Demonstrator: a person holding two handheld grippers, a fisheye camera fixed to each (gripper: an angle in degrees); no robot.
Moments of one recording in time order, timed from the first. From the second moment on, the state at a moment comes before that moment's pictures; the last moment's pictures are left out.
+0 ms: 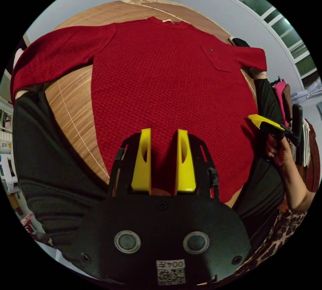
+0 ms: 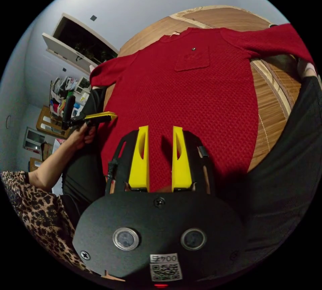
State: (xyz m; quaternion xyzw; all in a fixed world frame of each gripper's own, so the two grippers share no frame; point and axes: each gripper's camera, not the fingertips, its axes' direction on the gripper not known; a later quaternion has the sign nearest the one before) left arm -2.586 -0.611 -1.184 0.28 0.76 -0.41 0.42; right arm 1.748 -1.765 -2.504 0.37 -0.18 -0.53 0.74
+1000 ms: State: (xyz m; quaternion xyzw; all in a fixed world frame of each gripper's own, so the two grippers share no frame) left arm -2.544 -0.423 -1.098 0.28 0.62 -0.68 0.27; right arm 1.713 -1.738 -2.471 0.46 -0.13 -0.49 0.73
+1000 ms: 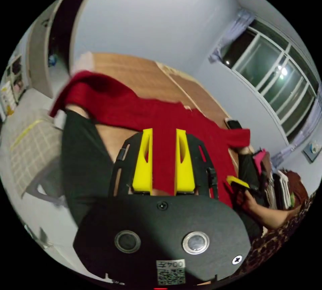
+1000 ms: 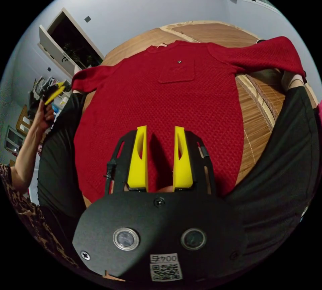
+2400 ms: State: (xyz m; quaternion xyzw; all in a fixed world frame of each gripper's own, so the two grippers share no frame) left arm -2.654 -0.193 -0.783 0.32 0.82 -0.41 0.24; right arm 1.698 -1.748 -2.442 0.48 -0.12 -0.47 0.73
